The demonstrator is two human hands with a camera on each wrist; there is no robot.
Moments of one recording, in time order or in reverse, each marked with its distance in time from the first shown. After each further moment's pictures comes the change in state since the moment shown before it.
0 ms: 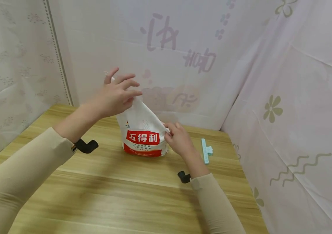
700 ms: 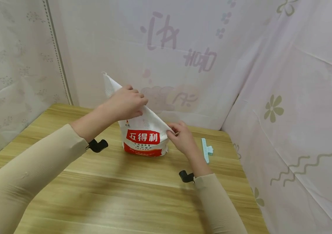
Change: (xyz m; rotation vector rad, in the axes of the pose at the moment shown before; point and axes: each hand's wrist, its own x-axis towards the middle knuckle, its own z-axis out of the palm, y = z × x) left_hand 0.032 0.034 0.013 0.192 -0.380 0.009; right_hand 0.002 0.015 -0.002 0.284 0.010 0.099
